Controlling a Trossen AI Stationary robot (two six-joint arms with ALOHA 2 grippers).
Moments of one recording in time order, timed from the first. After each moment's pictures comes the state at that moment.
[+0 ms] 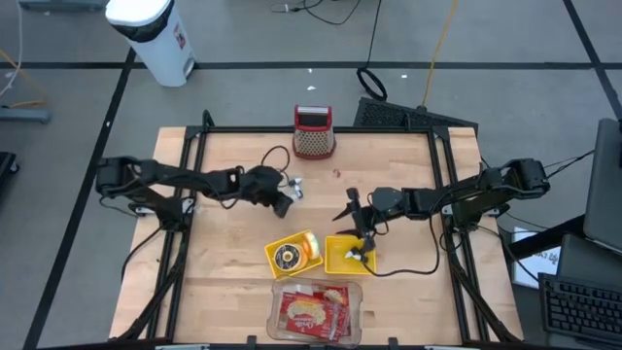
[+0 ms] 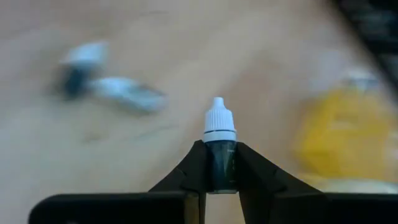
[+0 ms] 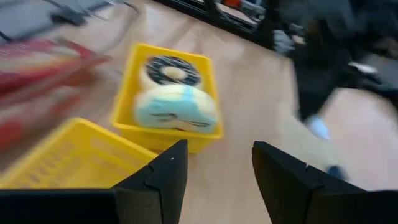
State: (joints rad) left arm 0.18 1.44 0.66 0.07 0.07 -0.69; right arm 0.05 1.39 0.59 0.43 -0.14 -0.34
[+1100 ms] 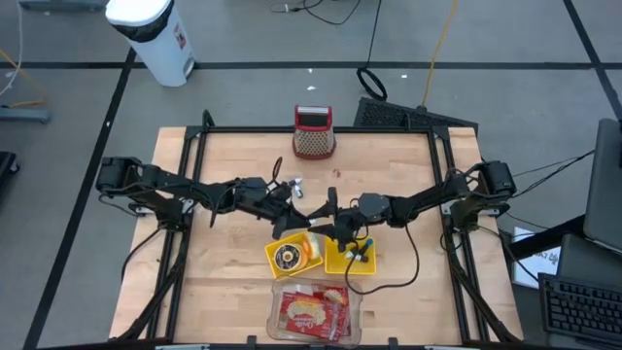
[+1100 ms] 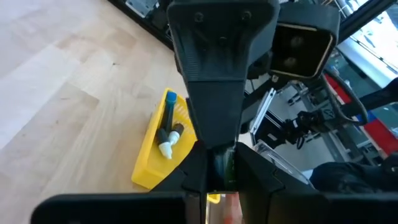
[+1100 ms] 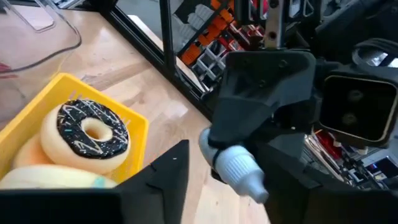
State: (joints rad) left arm 0.00 1.46 0.66 0.55 0.28 -0.68; right arm 0.10 1.68 0.75 0.84 -0.03 -0.75
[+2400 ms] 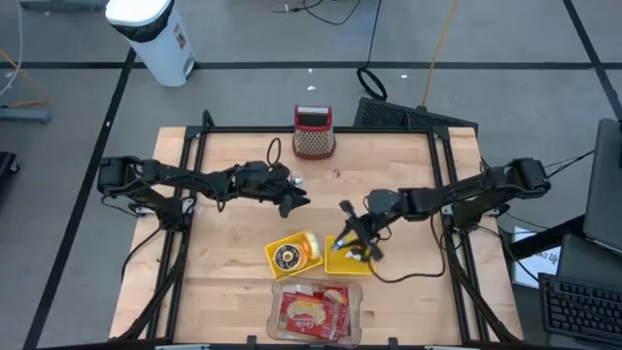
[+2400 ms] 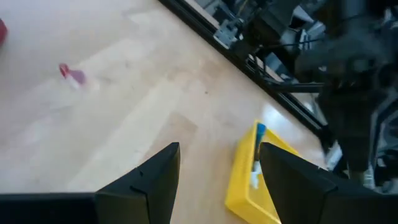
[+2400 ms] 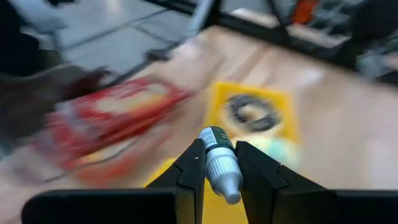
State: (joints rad) left arm 0.17 1.46 0.66 0.44 0.17 -0.60; right arm 0.10 1.39 0.72 0.26 -0.39 -0.27
